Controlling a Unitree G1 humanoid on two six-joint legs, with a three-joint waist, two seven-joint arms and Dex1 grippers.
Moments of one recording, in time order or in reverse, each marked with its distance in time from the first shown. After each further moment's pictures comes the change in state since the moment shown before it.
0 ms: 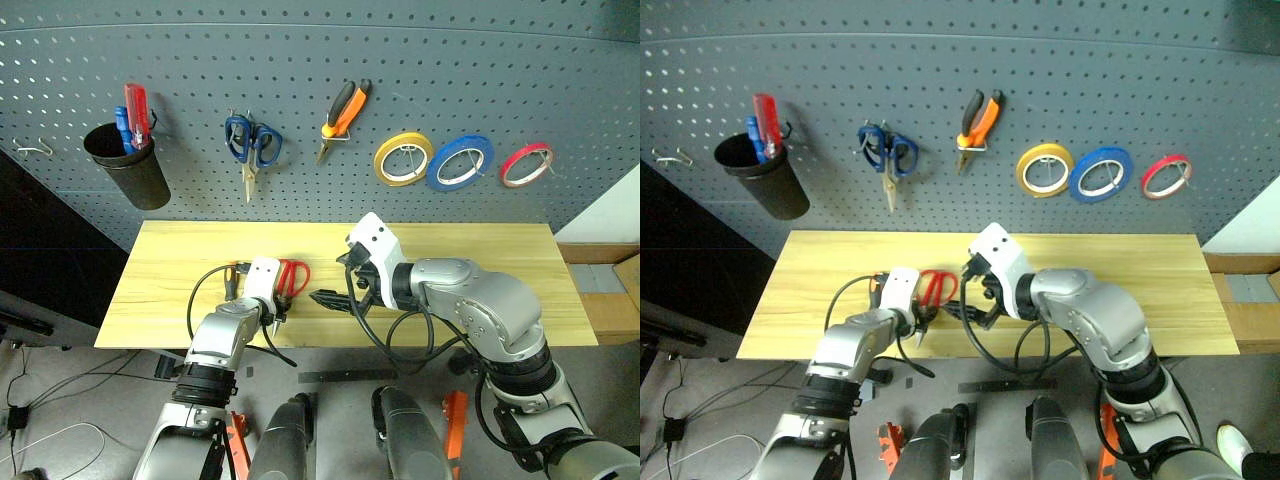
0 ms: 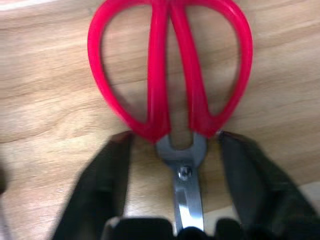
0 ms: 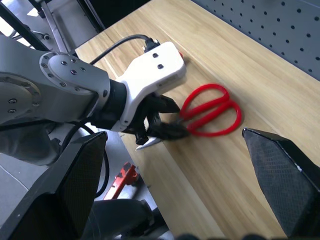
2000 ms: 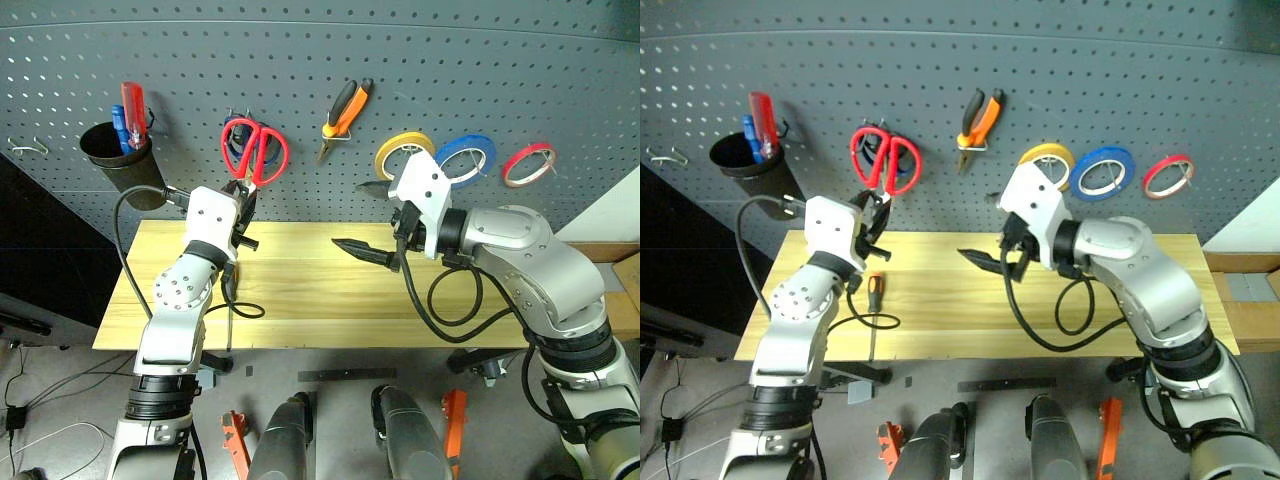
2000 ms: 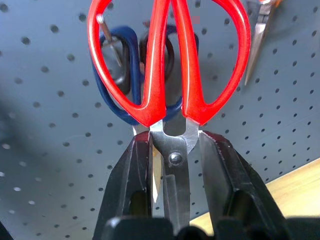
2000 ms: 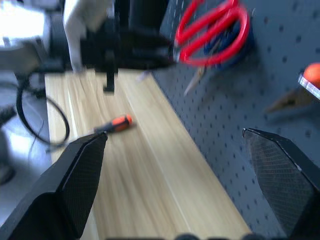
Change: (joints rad) left arm 0.043 0.120 0.135 -0.271 0.133 -0.745 -0.024; right arm -0.122 -0.225 -0.073 -0.006 -0.015 -0.456 0.155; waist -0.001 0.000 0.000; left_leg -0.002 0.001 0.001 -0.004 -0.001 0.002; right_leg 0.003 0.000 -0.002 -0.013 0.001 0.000
